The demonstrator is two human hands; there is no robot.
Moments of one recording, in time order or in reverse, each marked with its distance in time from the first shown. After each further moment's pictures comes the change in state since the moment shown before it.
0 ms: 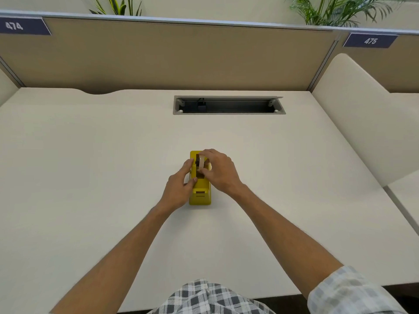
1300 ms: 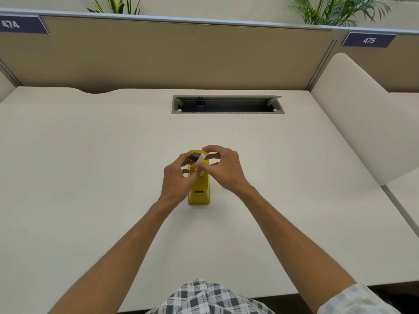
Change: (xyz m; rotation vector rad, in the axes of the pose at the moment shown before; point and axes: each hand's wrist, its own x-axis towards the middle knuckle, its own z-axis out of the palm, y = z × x) left_hand -0.003 0.029 -0.006 -0.197 0.239 0.200; right_hand -0.010 -0.004 -0.017 0.482 0.130 0.113
